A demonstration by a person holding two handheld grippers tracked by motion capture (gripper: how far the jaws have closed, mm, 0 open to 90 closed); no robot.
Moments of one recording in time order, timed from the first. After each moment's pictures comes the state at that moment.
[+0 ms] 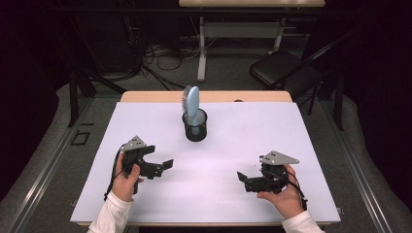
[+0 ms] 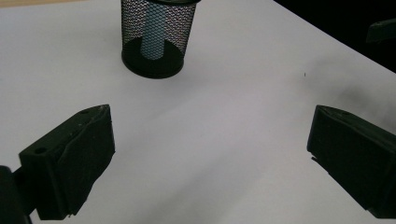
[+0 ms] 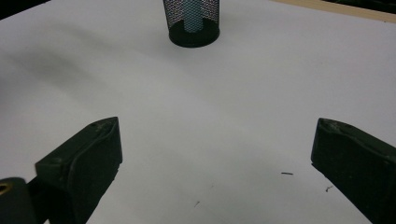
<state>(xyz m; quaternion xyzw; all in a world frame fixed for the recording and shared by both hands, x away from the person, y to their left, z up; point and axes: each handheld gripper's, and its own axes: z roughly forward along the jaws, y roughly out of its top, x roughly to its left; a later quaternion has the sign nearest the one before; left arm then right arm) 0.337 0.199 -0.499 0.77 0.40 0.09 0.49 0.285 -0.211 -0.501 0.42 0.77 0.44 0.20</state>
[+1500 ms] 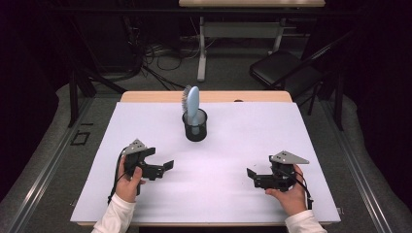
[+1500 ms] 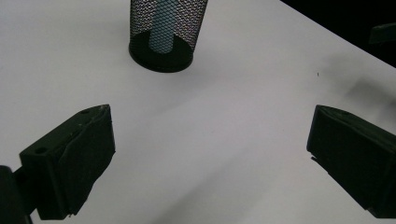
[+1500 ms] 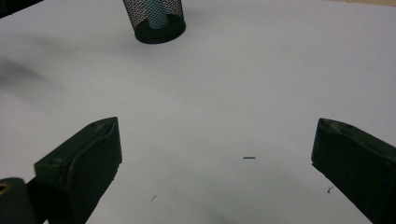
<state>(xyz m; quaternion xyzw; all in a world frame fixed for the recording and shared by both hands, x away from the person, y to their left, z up) 0.339 0.199 -0.519 0.76 0.40 0.10 0.49 0.297 -0.239 -0.522 0.46 0.74 0.45 0.21</state>
